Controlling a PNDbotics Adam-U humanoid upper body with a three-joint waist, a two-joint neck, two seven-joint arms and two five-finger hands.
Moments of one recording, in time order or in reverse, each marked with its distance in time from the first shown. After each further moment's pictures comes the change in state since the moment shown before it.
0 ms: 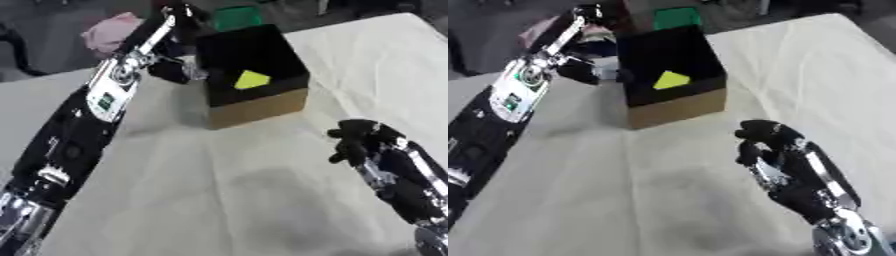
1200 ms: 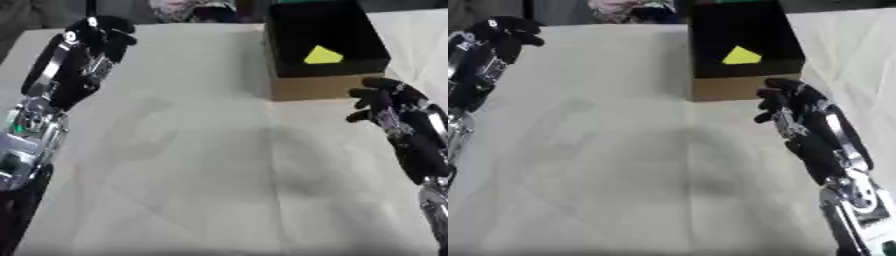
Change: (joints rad) left arm 0.564 -0.077 0.151 -0.506 0.370 0.204 -0.038; right arm 0.035 -0.008 -0.063 0.000 -0.001 -0.016 -0.066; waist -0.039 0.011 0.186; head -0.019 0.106
